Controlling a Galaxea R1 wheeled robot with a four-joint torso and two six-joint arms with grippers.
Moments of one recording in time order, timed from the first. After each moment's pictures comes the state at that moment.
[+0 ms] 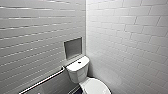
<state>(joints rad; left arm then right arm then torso) 1.45 2.94 -2.61 2.58 -0.07 -2.28 -1.54 2.85 -2.48 -1.46 0.12 1.78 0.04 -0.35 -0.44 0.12</state>
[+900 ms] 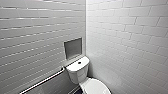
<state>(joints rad) 1.45 2.98 -2.65 2.58 -0.08 -2.28 -1.55 2.88 -2.53 -1.46 0.12 1.78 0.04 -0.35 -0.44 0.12</state>
